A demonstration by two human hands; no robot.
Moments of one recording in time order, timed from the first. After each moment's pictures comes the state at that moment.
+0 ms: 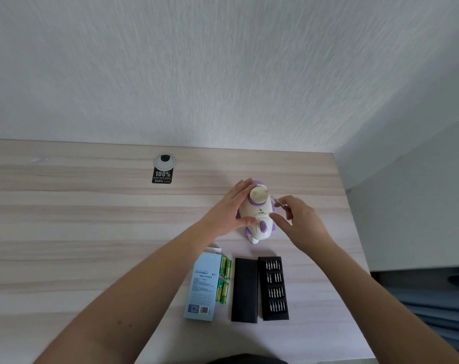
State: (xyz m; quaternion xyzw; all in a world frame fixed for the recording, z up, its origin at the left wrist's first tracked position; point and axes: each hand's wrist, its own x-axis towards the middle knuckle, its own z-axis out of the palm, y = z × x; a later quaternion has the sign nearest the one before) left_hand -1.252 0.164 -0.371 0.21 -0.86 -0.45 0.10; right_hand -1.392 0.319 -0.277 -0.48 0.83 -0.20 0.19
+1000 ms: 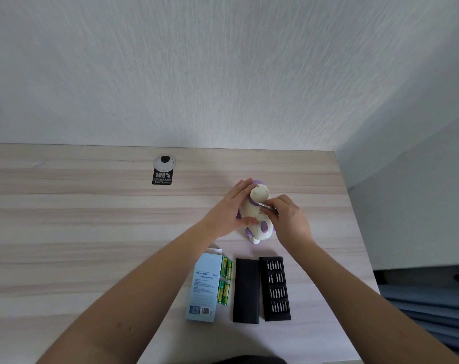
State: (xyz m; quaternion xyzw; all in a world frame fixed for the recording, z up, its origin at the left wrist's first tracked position) left_hand -1.253 0.165 -0.374 0.21 -0.86 -0.46 0.11; right_hand -1.381 0.298 -0.314 -0.45 0.84 -0.24 0.17
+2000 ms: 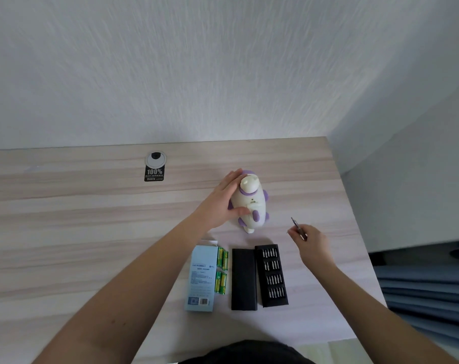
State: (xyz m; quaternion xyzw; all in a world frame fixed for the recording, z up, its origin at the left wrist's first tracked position) left_hand -1.254 0.163 -0.372 0.21 -0.87 -0.44 0.10; right_hand -1.401 0.392 -0.356 -0.24 0.89 -0.27 0.27
